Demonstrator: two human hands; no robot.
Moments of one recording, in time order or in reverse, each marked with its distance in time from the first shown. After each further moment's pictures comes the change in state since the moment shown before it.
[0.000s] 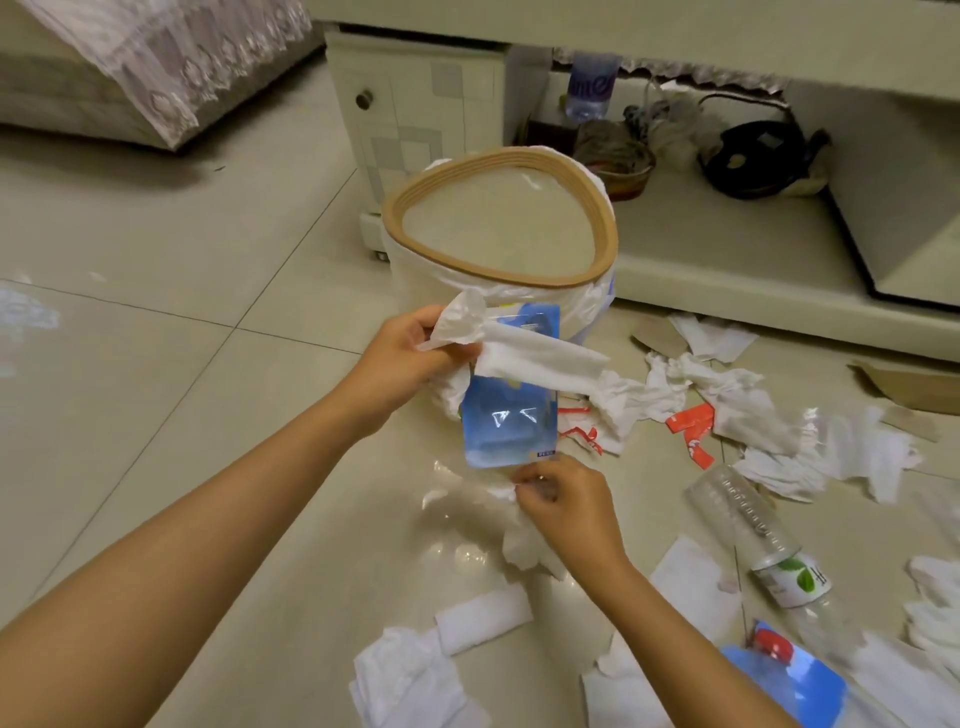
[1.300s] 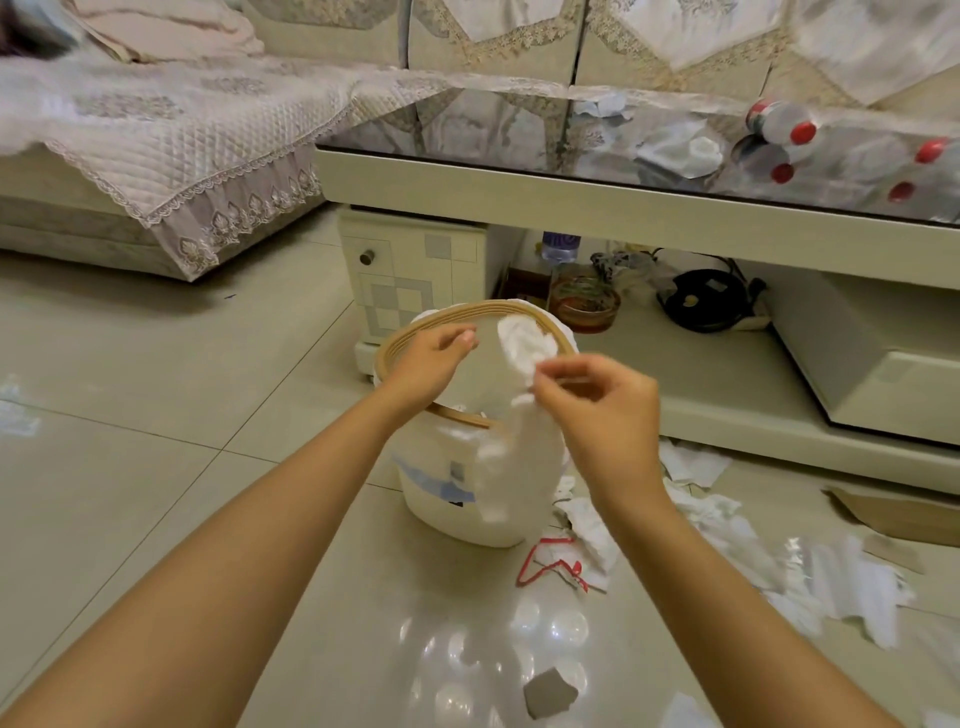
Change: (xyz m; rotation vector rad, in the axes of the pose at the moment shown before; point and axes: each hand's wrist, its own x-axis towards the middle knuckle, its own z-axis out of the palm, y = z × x) left_hand 0.119 0.054 -0.003 0.276 0.154 0.049; right_hand 0.092 -0.141 -0.109 0.425 0.343 -0.228
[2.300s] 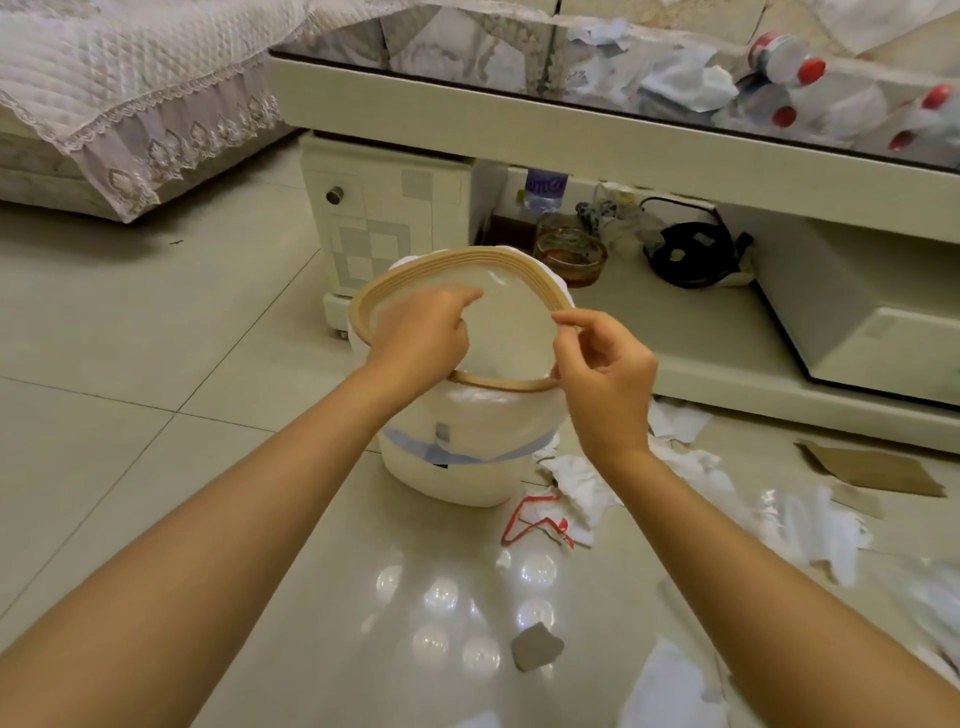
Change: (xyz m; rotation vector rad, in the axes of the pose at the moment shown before) left_hand -0.006 -0.007 0.016 0.610 0.043 0.278; right_hand 0.024 0.071 0.006 -0.178 0.143 -0.277
